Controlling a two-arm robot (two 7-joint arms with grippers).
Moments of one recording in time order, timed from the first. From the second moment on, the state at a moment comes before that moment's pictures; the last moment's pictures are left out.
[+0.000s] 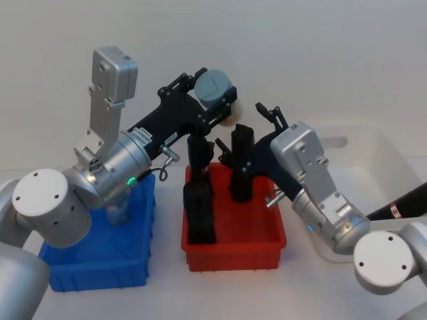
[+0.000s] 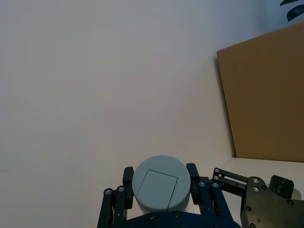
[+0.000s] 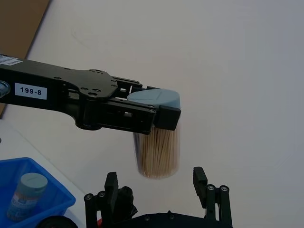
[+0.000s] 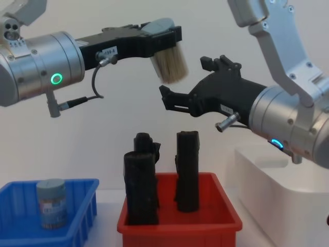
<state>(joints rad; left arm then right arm) -0.53 0.32 0.35 -1.41 -0.41 -0.08 -0.50 0.35 0.07 -0.36 -1.43 -0.27 -0.19 0.20</state>
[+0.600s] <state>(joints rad) -0.52 0.31 0.37 -1.41 -0.42 -0.07 -0.49 0.36 0.05 -0.37 -1.40 -0.30 -0.20 0.16</state>
